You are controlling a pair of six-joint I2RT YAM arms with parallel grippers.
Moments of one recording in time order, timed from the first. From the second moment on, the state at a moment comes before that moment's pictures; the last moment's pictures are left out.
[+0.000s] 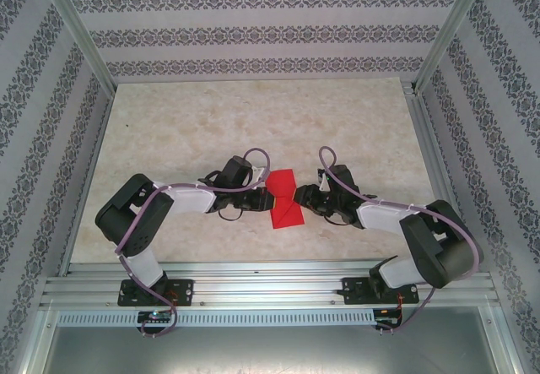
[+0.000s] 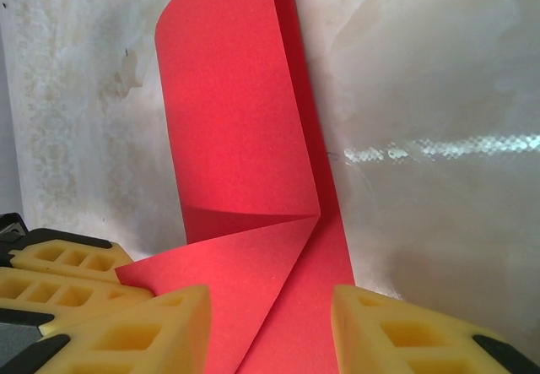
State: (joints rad) left arm -0.67 1.73 0.79 0.10 0.56 -0.63; right arm 0.46 1.42 0.45 0.18 -0.42 0.84
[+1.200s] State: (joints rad) left arm -0.50 1.46 0.62 0.28 0.60 -0.76; right arm 0.44 1.33 0.50 0.34 -0.51 0.88
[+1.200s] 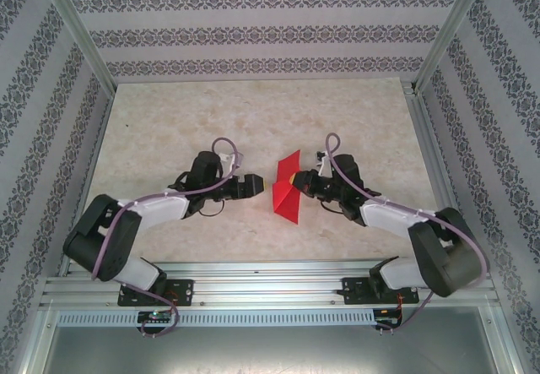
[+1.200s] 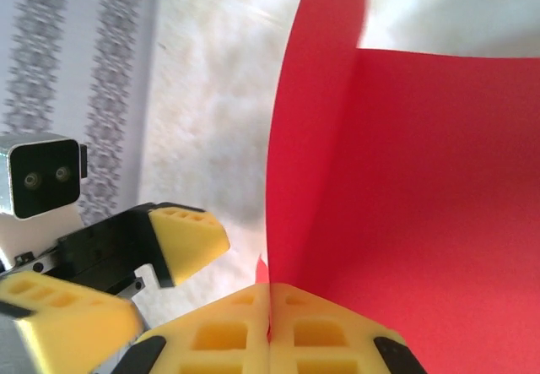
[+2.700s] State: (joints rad) left arm -0.61 1.20 0.70 0.55 0.73 -0.97; right arm 0.47 1.06 0.73 0.43 -0.67 0.89
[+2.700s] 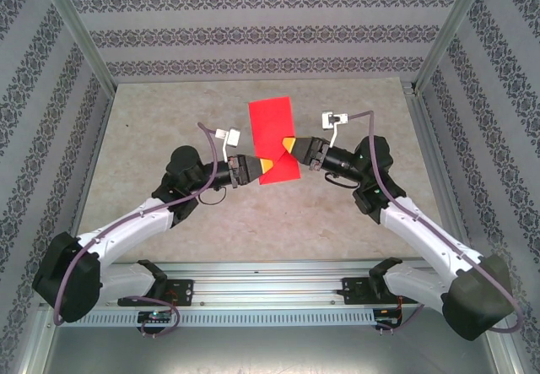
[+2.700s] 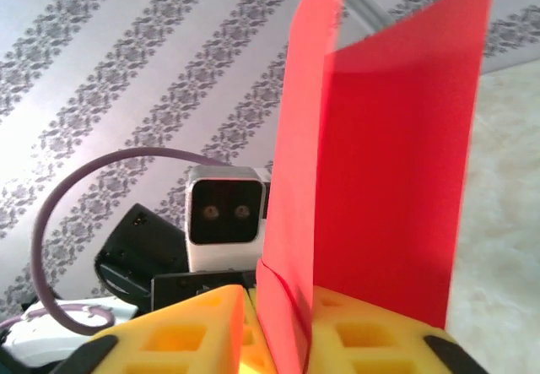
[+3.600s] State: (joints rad) left arm -0.99 2.05 1.56 -1.25 -0.73 -0.58; right arm 0.31 0.78 0.66 -0.73 0.19 0.54
